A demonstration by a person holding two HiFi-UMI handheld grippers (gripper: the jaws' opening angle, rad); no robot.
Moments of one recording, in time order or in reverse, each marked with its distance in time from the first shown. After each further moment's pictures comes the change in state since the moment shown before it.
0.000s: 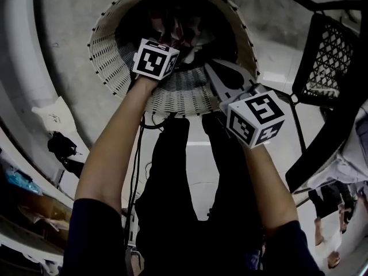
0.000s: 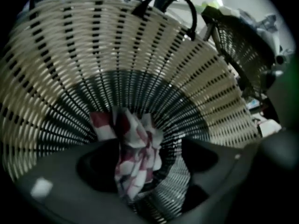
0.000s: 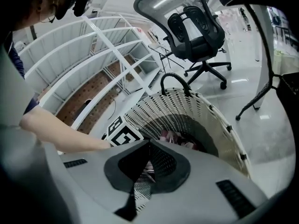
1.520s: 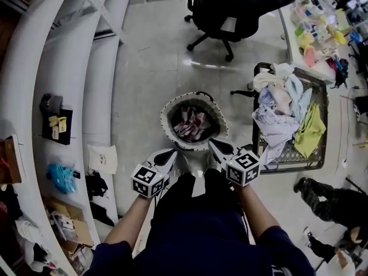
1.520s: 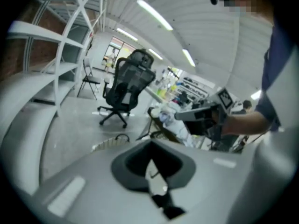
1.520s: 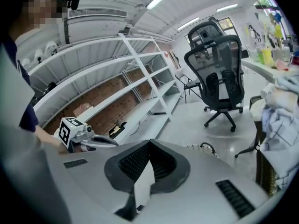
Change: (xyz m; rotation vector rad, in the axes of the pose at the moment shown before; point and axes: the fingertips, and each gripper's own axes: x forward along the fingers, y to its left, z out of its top) left arm -0.540 -0.197 0.014 0.025 -0.583 -0.089; right arm -0.257 0.283 0.149 -0.187 -0.165 0.072
